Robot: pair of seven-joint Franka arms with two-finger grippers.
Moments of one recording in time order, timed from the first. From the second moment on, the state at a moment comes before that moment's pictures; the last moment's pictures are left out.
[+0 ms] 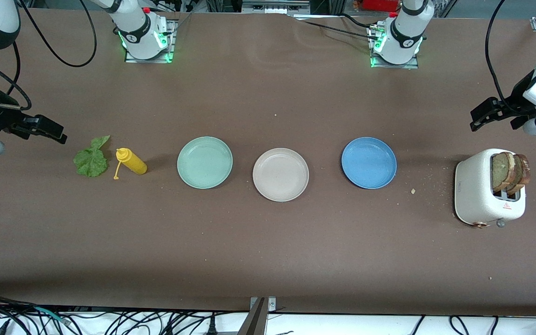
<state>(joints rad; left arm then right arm) -0.14 -0.03 0.12 -1.70 0.03 1.71 -0.09 0.34 0.10 -0.35 -1.61 0.07 1.72 0.11</state>
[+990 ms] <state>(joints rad) -0.14 -0.03 0.12 -1.70 0.03 1.71 -0.09 0.33 0.10 -0.36 -1.61 0.07 1.72 0.11</state>
